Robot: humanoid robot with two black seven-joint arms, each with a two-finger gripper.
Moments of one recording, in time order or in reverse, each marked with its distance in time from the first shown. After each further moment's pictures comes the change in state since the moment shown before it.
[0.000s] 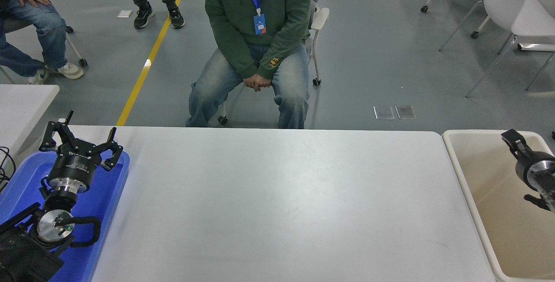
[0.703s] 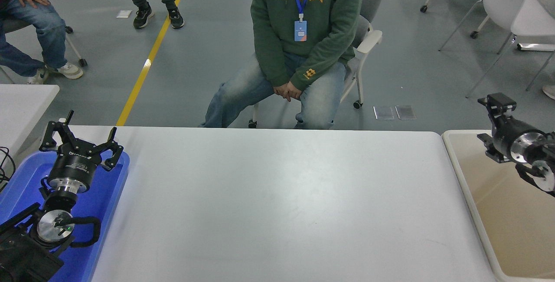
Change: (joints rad) left arm 0.000 0.000 0.000 0.000 0.000 0.000 0.000; right arm -0.033 -0.078 0.416 0.405 0.117 0.051 0.000
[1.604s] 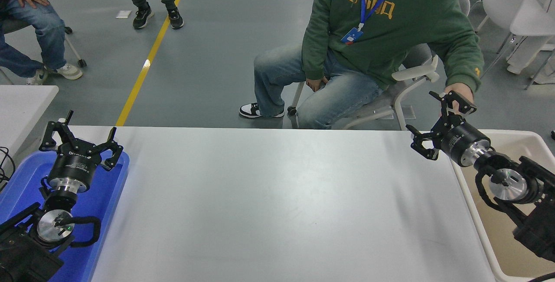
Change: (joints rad) left arm 0.000 0.000 0.000 0.001 0.000 0.000 0.000; right arm -0.182 0.187 0.283 0.070 0.211 0.322 0.006
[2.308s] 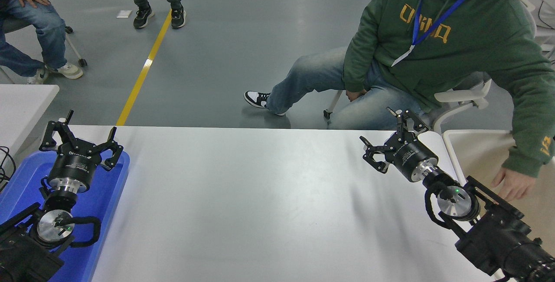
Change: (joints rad) left arm 0.000 0.000 0.000 0.000 0.000 0.000 0.000; right arm -0.031 0.212 0.085 -0.092 0.002 0.021 0.014
